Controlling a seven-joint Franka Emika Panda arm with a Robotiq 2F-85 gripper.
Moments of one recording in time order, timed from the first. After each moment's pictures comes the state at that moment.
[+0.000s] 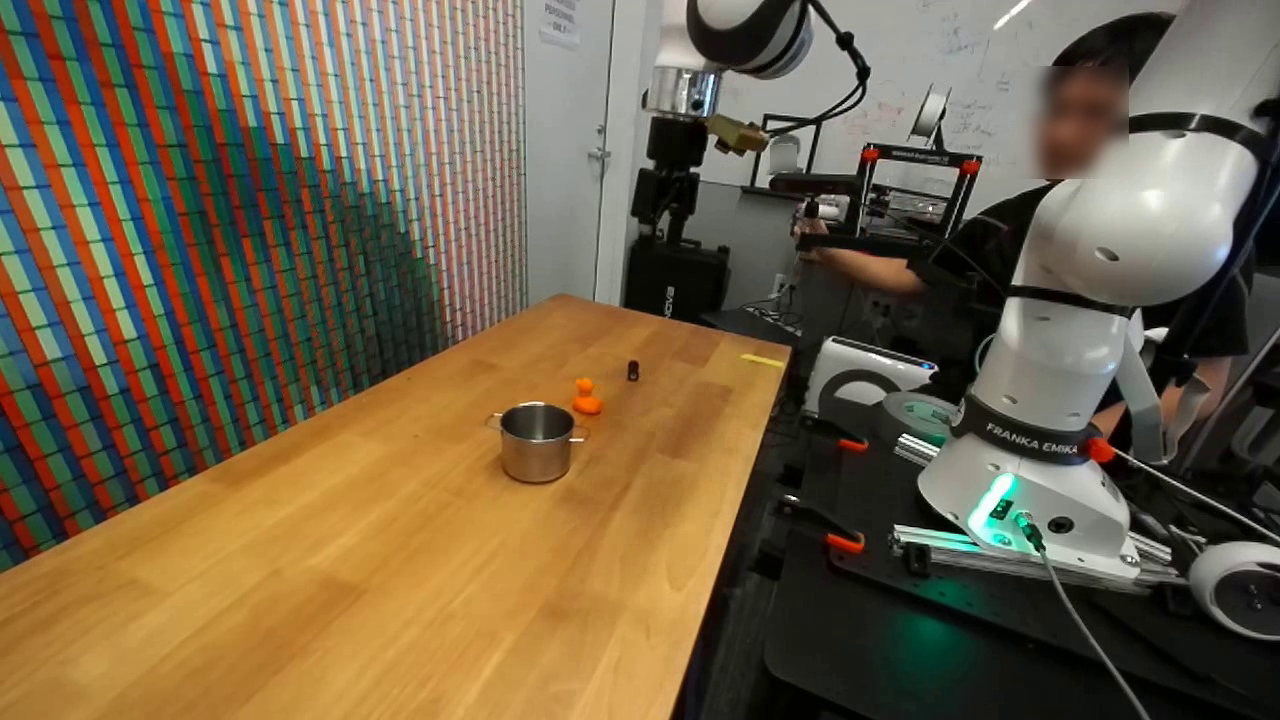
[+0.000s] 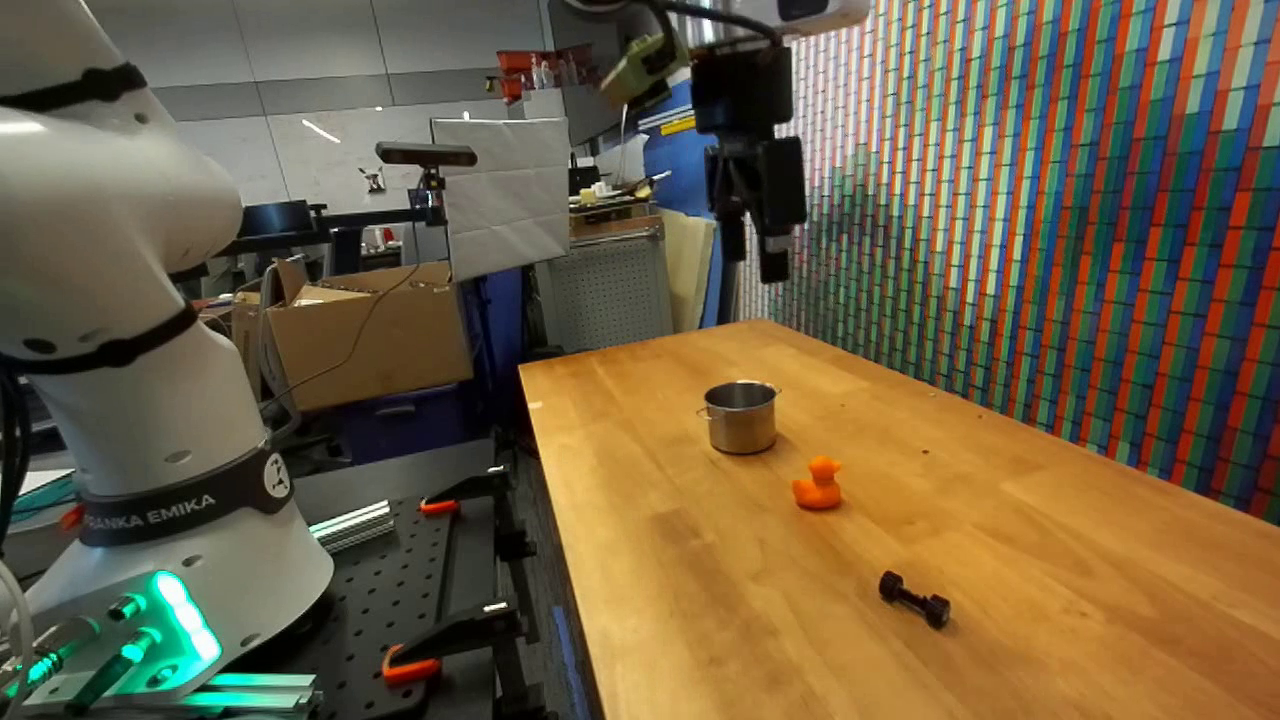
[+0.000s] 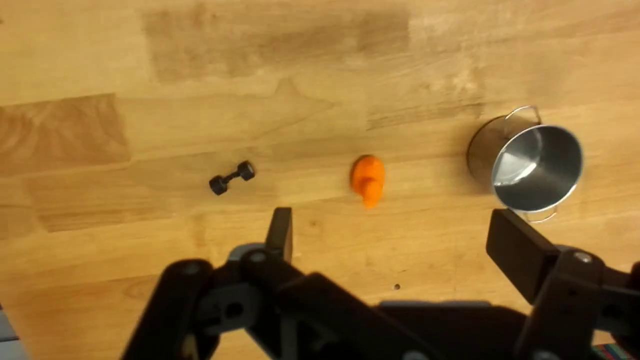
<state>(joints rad) -0.03 -0.17 -0.04 -2.41 0.03 2.27 -0.05</state>
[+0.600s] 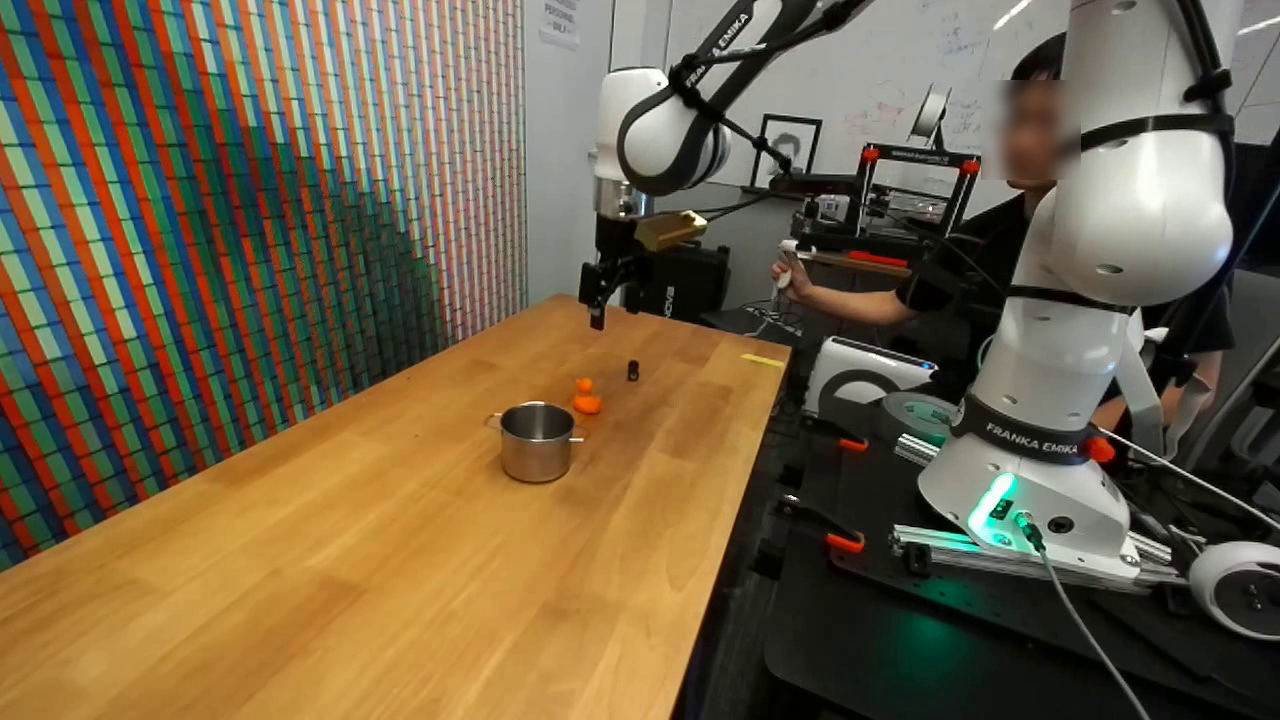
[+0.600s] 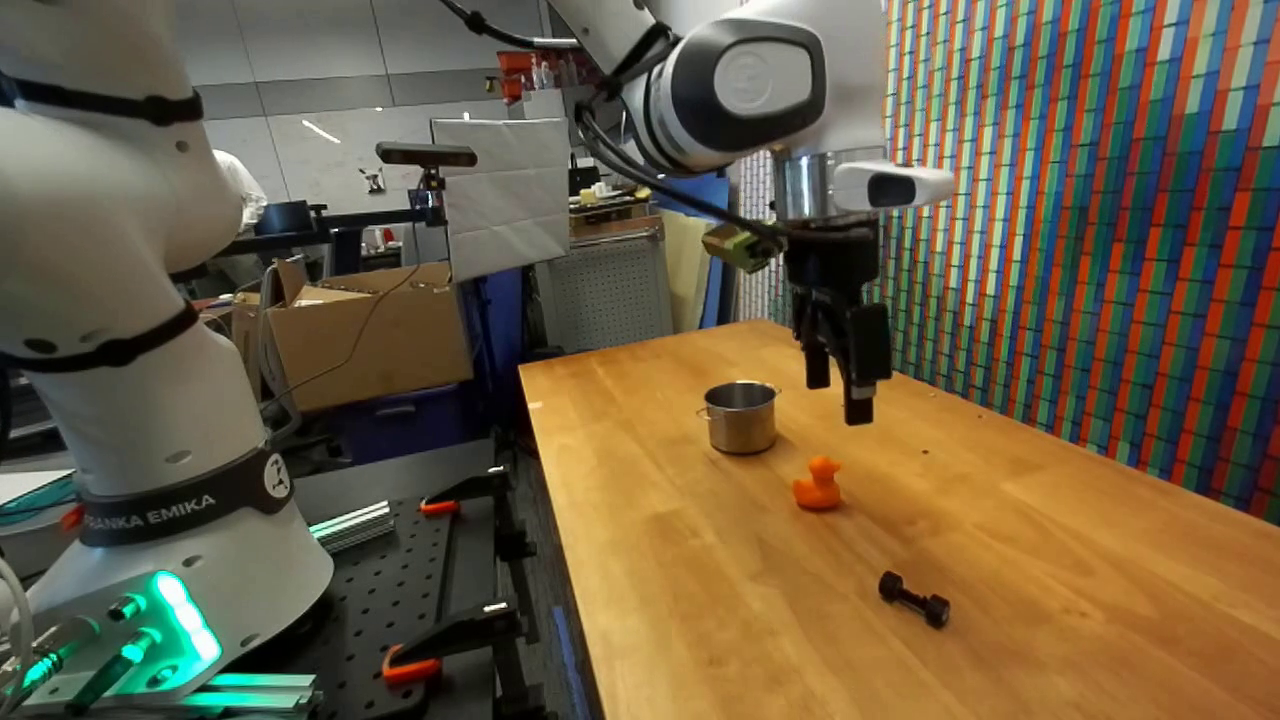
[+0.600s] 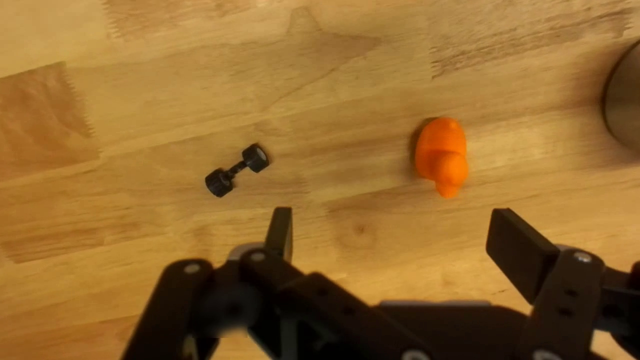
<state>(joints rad) -0.02 0.25 -0.04 -2.25 -0.08 2.52 0.16</state>
